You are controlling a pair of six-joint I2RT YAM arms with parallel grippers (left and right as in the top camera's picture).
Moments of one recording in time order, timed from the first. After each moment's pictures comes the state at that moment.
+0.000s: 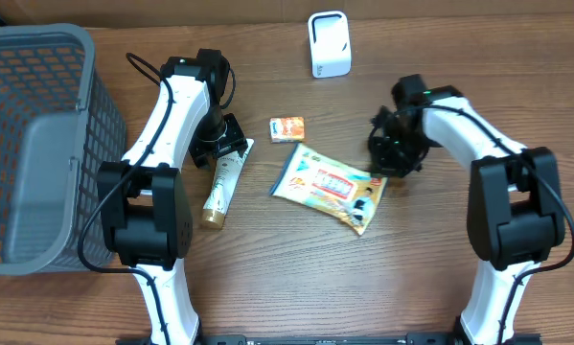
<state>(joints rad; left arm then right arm) -0.13 2.11 1.76 -1.34 0.04 -0.59 0.18 2.09 1.47 -1.02 -0.38 0.11</state>
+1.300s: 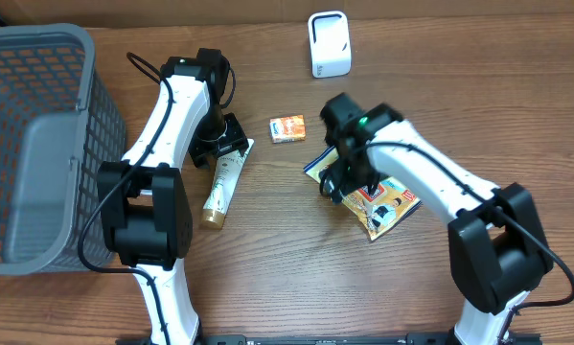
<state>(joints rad) -0.13 2.11 1.76 -1.33 0.04 -0.58 0.55 1.94 1.45 -1.06 0.06 0.09</state>
